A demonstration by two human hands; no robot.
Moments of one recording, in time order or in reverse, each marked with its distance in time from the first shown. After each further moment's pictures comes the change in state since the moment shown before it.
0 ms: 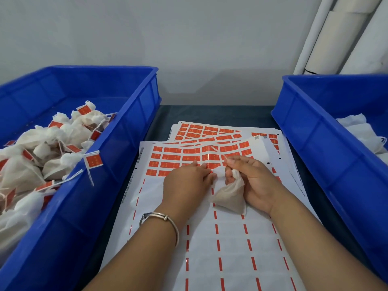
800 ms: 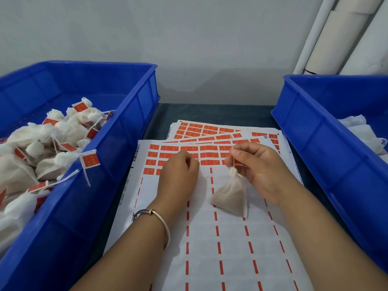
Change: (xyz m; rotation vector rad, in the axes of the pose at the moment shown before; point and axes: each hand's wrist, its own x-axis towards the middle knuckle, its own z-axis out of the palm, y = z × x) left_hand 0.009 -0.007 -0.008 -0.582 0.113 -0.389; right_hand -0.007 -0.021 0.008 -0.460 0.080 -0.300
